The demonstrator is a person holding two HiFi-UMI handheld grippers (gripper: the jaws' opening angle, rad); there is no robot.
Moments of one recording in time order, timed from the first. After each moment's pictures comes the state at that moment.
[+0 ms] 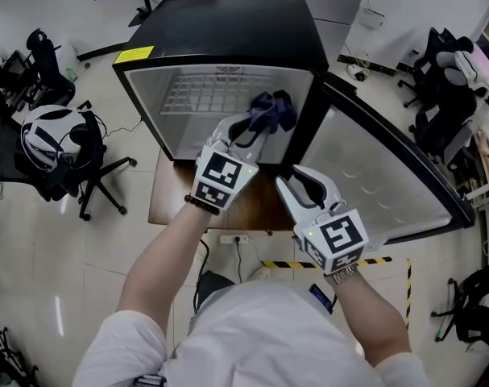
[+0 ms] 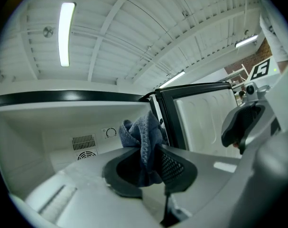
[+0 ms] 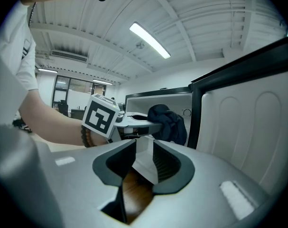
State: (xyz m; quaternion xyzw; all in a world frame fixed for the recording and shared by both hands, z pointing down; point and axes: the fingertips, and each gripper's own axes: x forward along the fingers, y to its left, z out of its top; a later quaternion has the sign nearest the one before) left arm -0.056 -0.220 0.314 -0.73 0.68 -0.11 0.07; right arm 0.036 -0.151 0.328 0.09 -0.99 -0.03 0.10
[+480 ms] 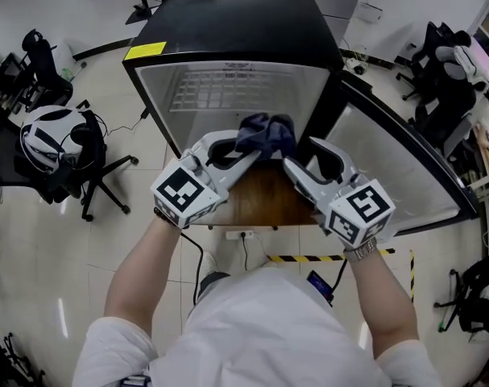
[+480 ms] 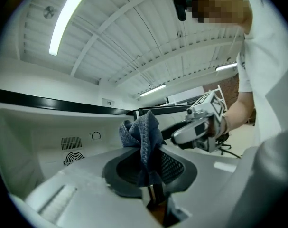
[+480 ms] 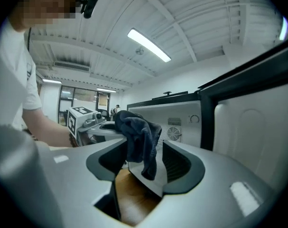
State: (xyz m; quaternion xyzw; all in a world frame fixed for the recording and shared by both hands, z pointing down) left arm -0.045 -0.130 0.297 -0.83 0.54 -0.07 0.07; right arm 0.004 -0.156 0.295 0.04 -1.00 0.01 0.07
